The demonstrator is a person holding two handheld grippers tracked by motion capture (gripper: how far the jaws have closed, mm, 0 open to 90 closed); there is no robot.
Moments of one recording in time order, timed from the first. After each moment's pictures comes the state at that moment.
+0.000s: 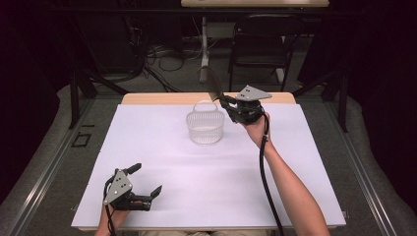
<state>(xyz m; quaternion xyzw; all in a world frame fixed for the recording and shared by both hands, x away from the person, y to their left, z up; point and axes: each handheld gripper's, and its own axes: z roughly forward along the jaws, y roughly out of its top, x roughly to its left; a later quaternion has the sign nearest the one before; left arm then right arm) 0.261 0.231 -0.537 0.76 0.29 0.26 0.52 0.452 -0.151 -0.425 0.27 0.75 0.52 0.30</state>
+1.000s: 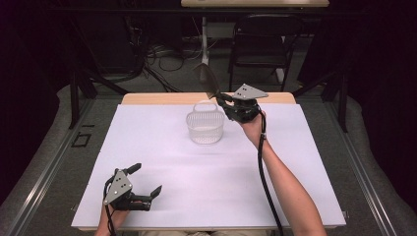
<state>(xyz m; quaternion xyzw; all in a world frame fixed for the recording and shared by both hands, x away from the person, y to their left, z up) 0.261 0.232 -0.537 0.76 0.29 0.26 0.52 0.457 -0.142 -0.425 0.26 0.75 0.53 0.30</state>
